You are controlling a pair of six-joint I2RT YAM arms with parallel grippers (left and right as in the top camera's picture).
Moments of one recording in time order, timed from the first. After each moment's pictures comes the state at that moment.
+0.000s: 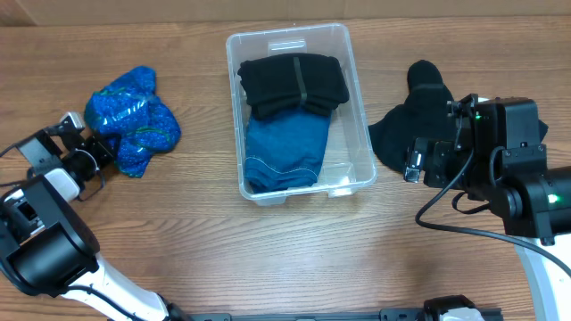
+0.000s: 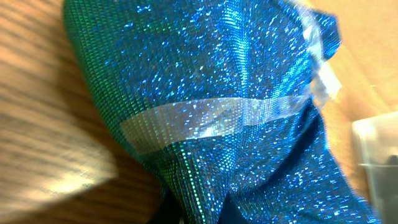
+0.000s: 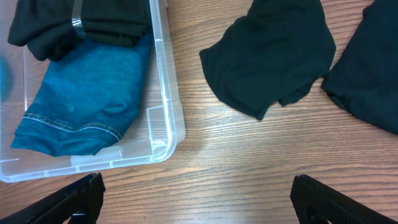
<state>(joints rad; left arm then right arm) 0.63 2.01 1.03 0.08 0.70 -0.17 0.14 1.15 1.41 -1.27 -0.07 0.25</state>
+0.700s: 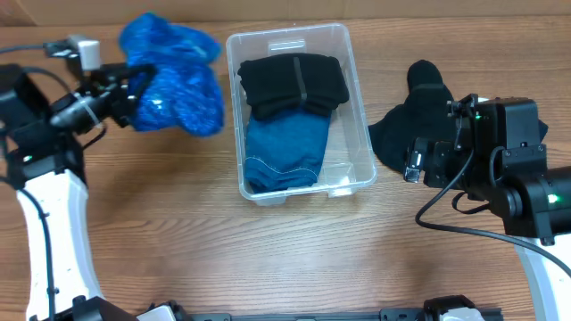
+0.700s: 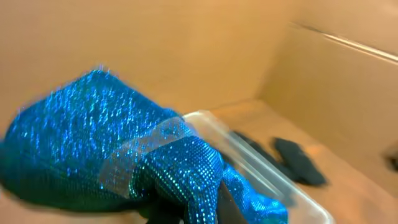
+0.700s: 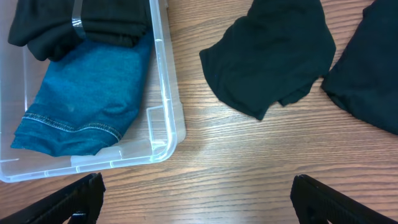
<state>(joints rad) 0.38 1.42 1.20 -0.07 1.23 -0.05 0.14 1.15 1.41 -1.27 -0.07 0.25</state>
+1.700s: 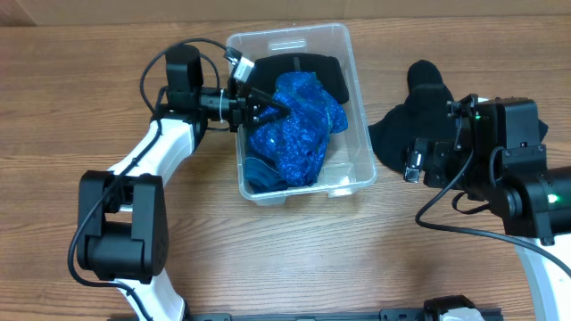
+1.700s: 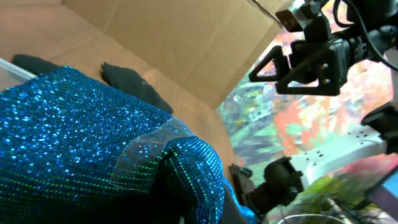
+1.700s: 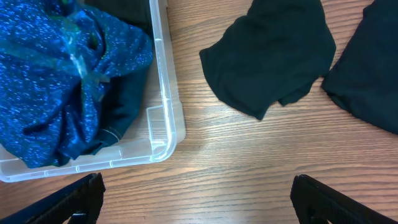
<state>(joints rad) -0.13 1.92 1.22 0.28 1.55 -0.26 0.14 1.15 1.41 -1.27 -0.07 0.25</state>
